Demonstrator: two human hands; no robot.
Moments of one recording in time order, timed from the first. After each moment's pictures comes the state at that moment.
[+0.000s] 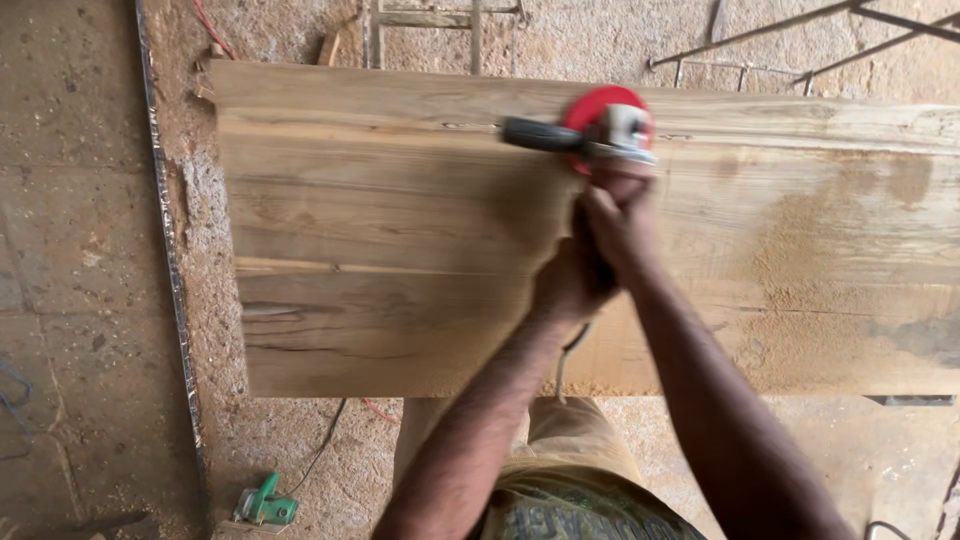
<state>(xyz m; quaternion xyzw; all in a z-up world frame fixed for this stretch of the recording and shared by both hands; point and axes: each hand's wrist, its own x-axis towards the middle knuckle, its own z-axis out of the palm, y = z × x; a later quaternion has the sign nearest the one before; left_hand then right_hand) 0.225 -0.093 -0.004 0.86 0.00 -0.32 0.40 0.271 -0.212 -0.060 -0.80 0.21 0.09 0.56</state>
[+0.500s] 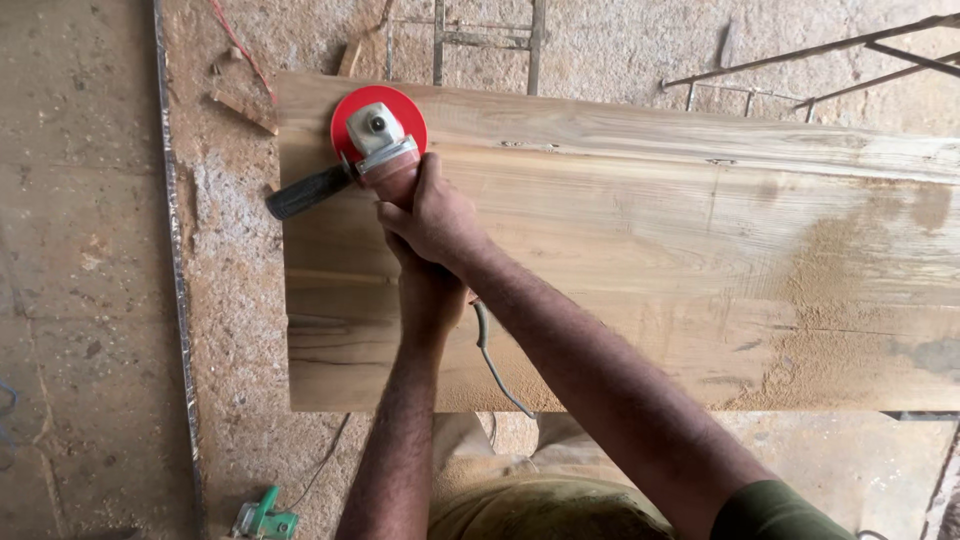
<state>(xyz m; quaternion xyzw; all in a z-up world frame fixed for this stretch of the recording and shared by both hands) 0.235 0.137 0.022 0.88 0.18 -0.09 0.44 0.323 0.088 0.013 -0.86 0.00 0.28 0.43</state>
